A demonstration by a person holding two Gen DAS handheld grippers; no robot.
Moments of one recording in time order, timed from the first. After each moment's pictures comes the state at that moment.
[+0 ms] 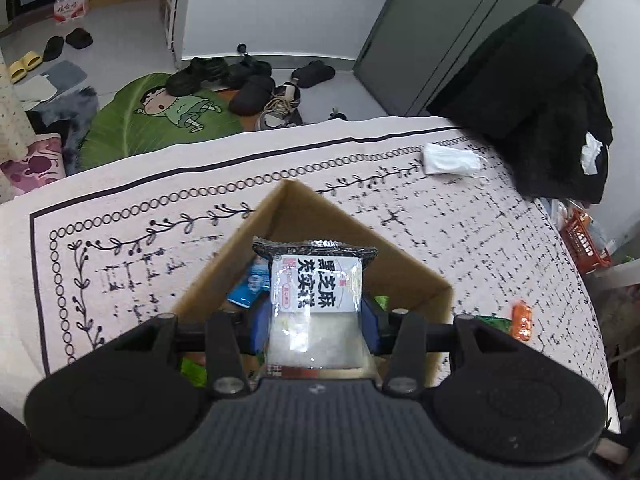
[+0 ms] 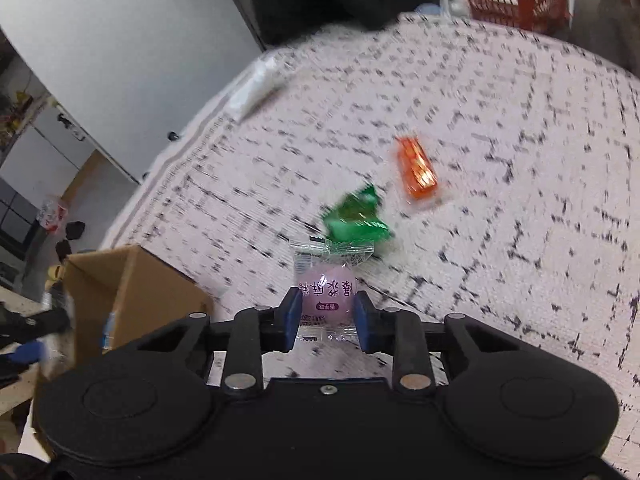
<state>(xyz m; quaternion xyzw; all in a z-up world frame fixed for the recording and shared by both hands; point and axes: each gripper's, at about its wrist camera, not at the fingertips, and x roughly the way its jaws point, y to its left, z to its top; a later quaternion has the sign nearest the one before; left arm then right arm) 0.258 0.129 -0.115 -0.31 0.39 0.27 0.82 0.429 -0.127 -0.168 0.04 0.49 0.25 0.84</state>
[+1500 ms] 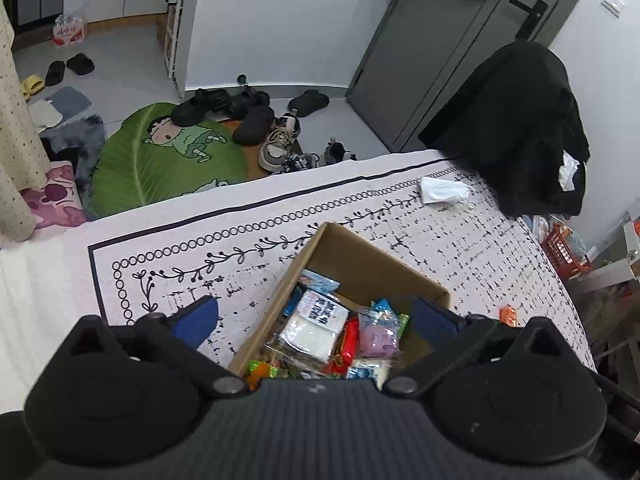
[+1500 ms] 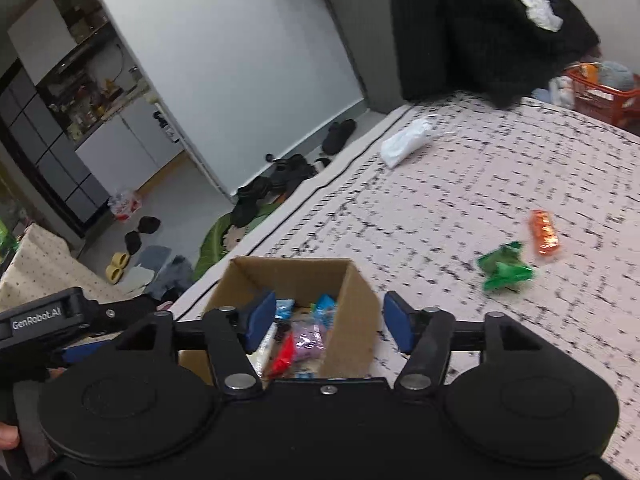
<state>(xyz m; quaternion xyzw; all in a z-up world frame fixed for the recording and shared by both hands) 0.195 0.146 -0.062 -0.30 0.36 0.25 0.85 0.349 -0.073 -0.085 0.03 0.41 0.35 0.84</state>
